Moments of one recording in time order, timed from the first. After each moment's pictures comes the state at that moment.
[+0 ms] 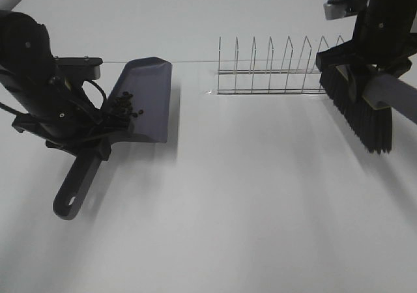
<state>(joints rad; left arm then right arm) -0.37 1.87 -1.08 -0.06 0.55 -0.26 0.22 1.97 -1.56 -0.13 1.15 0.16</state>
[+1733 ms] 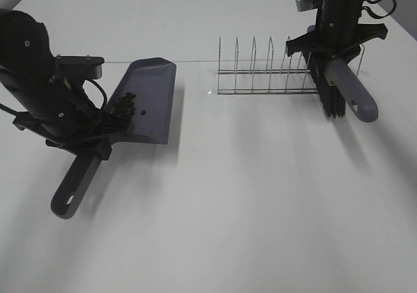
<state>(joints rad) -0.37 1.87 -1.08 -0.06 0.55 -0.22 0.22 2.36 -2.08 -0.22 1.11 0.23</state>
